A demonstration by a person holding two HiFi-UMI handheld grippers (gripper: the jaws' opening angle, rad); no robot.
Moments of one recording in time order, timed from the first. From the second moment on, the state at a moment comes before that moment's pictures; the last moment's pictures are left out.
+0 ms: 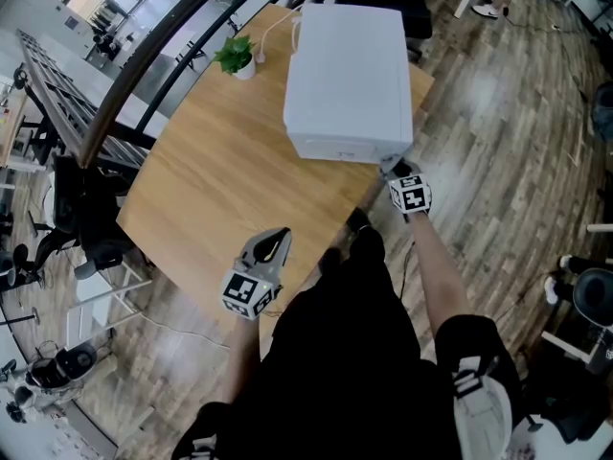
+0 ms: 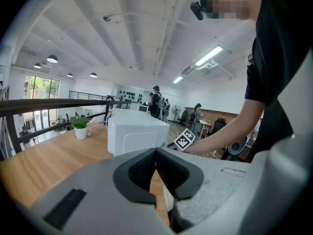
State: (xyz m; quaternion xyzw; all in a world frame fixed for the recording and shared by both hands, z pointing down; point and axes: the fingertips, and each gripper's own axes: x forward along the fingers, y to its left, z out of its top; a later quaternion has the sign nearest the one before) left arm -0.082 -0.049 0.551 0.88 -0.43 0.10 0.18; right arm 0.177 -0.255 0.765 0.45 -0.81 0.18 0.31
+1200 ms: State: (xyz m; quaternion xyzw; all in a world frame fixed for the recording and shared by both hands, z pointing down) left arm -0.084 -0.078 0.557 0.87 -0.44 0.11 0.18; right arm 0.177 -0.252 0.811 0.42 -0.80 0.22 0.36
